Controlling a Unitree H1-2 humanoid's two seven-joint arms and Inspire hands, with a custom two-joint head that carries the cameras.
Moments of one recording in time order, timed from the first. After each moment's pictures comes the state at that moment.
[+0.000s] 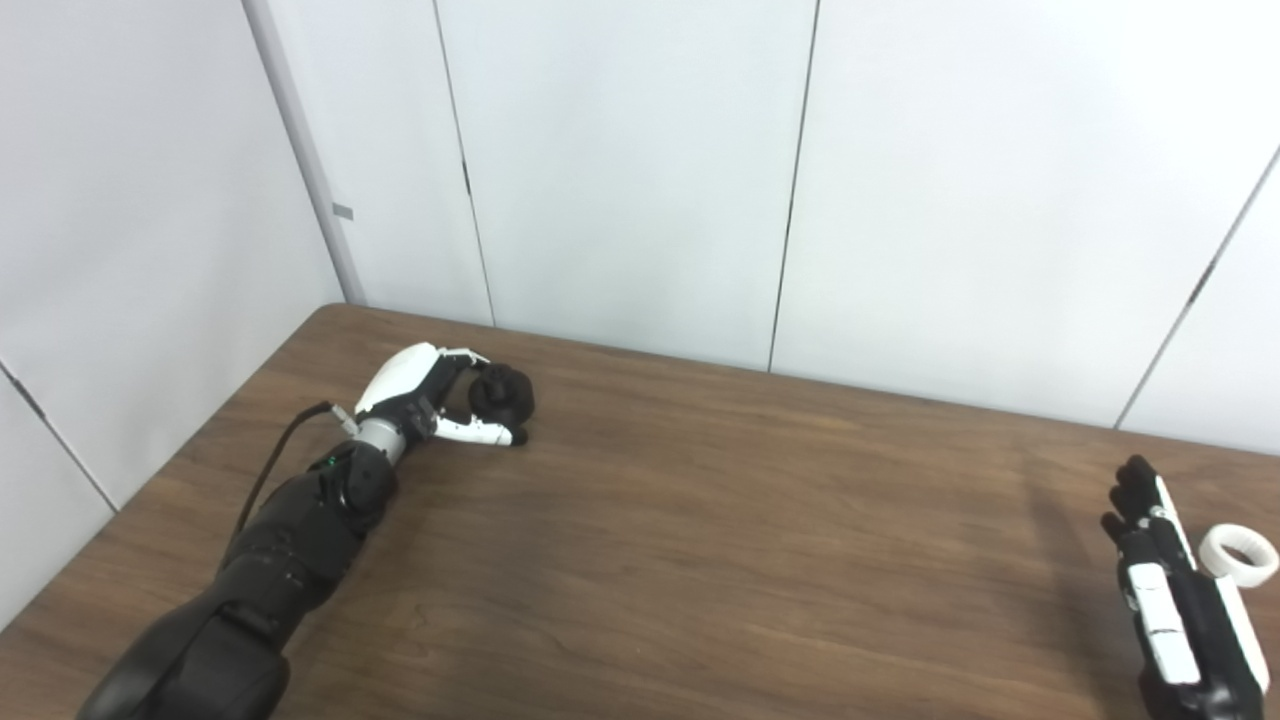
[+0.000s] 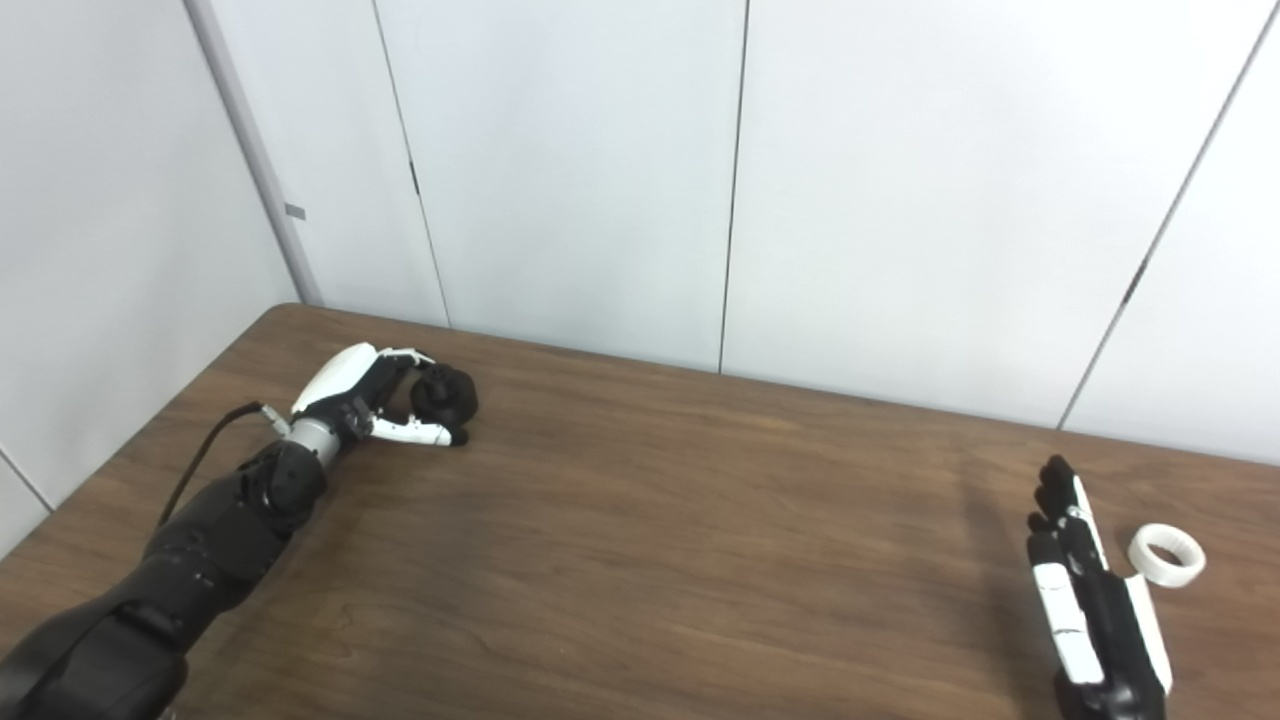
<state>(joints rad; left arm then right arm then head) -0.64 0.58 -0.24 0.98 0.40 -0.25 0.14 -0.15 -0.16 -0.07 0.15 0.05 -0.26 0.12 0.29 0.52</state>
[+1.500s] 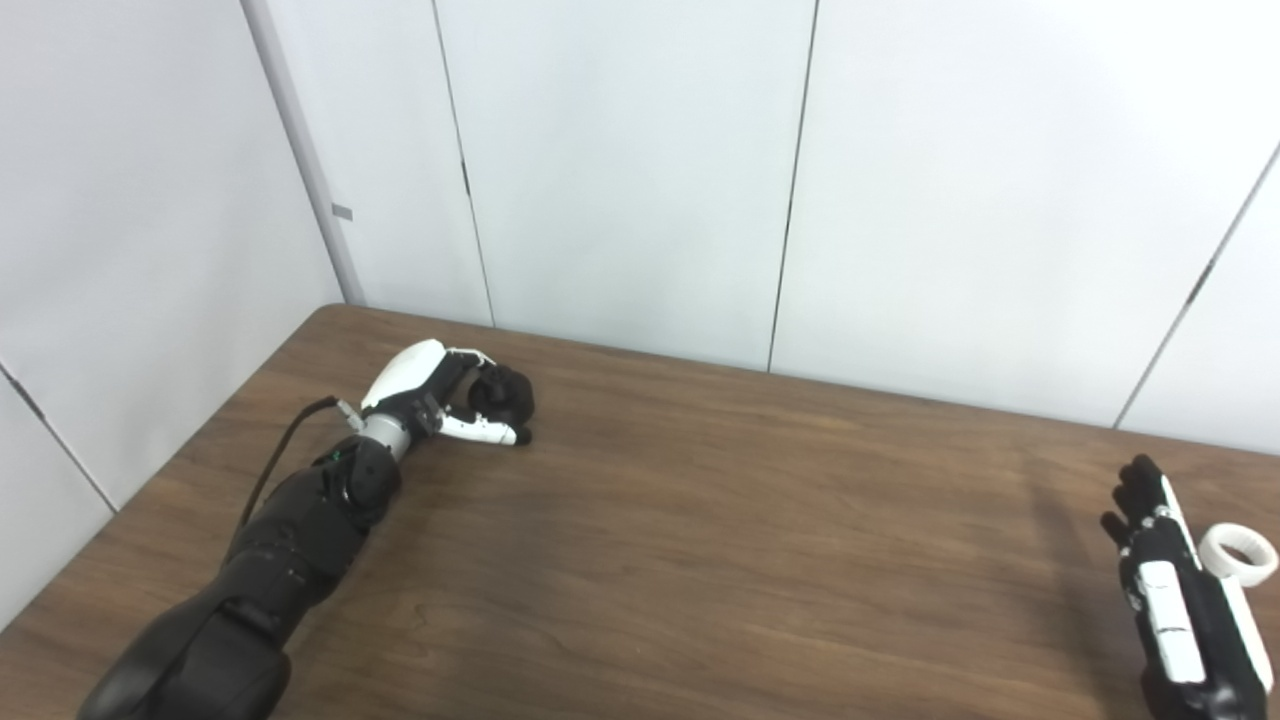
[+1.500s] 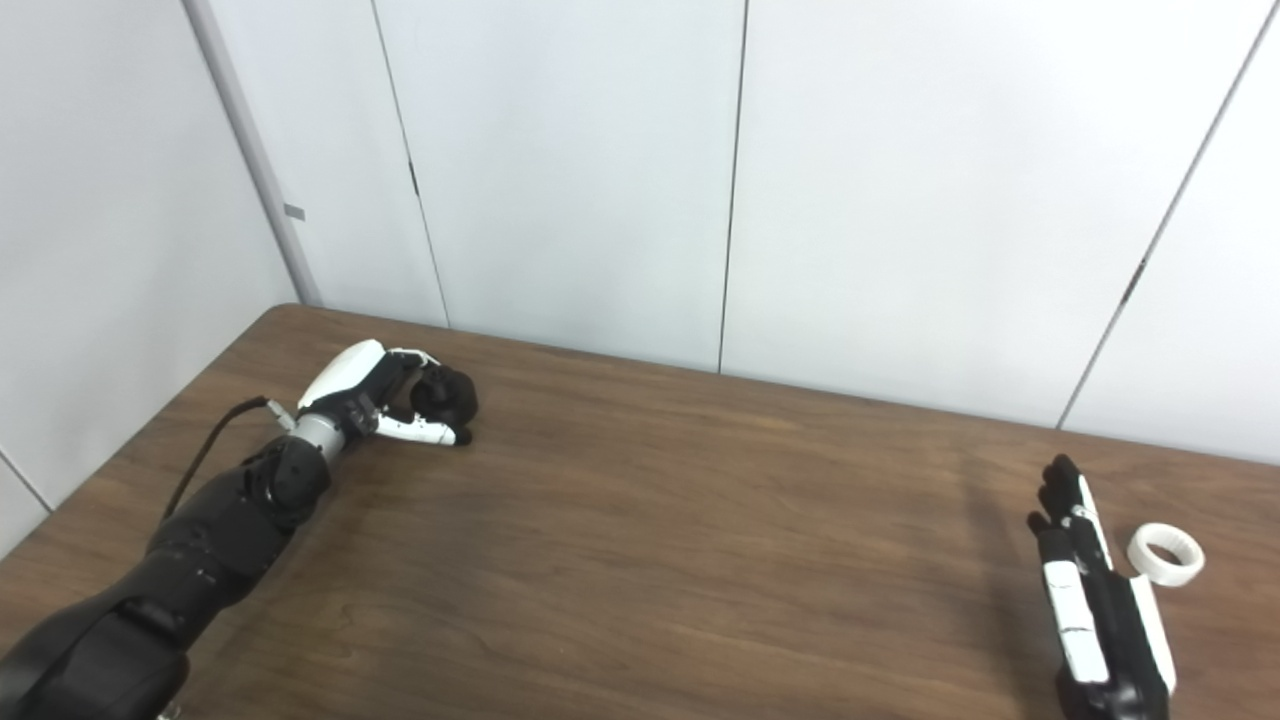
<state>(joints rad) -0.65 0.58 -0.24 0.97 0.41 -0.25 0.12 -0.15 -0.16 -0.07 0.15 0.08 -0.26 0.12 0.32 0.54</state>
